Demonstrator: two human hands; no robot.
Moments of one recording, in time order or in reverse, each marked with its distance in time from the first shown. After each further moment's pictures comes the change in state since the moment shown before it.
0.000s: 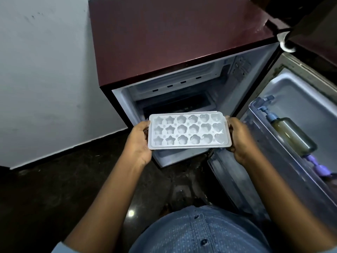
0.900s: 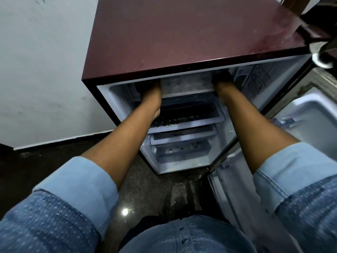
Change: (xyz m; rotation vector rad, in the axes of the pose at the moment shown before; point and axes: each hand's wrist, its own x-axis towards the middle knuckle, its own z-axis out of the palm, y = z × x) left_hand 0.120 0.059 0.109 0.297 0.162 0.380; right_hand 0.228 -0.103 0.080 -0.543 -0.031 -0.262
